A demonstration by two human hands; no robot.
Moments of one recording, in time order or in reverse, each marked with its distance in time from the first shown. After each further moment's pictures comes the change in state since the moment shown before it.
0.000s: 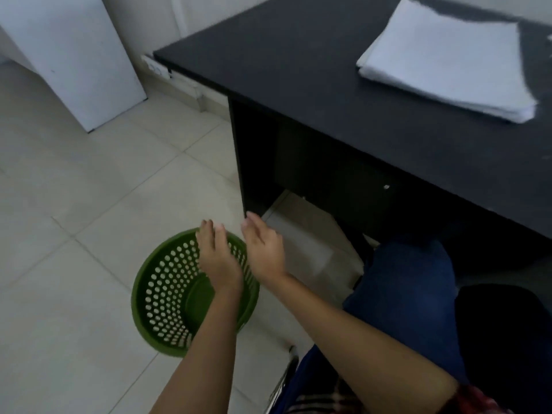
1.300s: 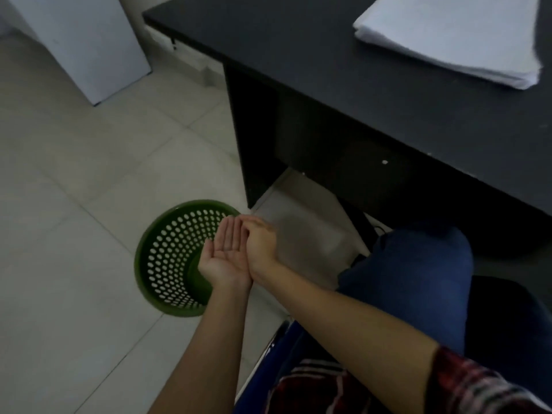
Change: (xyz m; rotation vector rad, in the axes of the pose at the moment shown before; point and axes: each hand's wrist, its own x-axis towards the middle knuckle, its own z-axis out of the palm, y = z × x) left_hand -0.058 0.004 -0.005 -1.078 -0.002 -0.597; right_hand -0.034 -0.002 -0.004 0.653 0.096 0.536
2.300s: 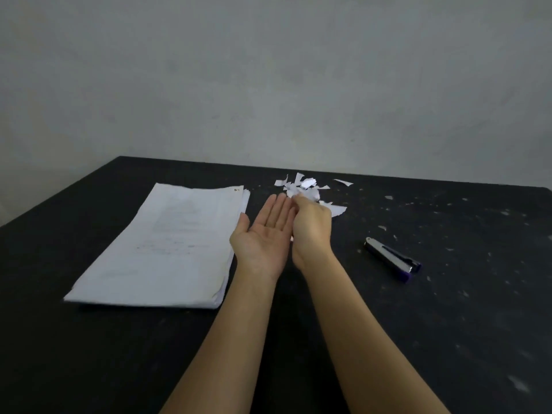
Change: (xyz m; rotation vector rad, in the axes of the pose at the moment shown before) left_hand -0.141 -0.275 0.400 0.146 -0.686 -0.696; right_hand -0.026 -0.435 -0.258 0.314 0.401 -0.638
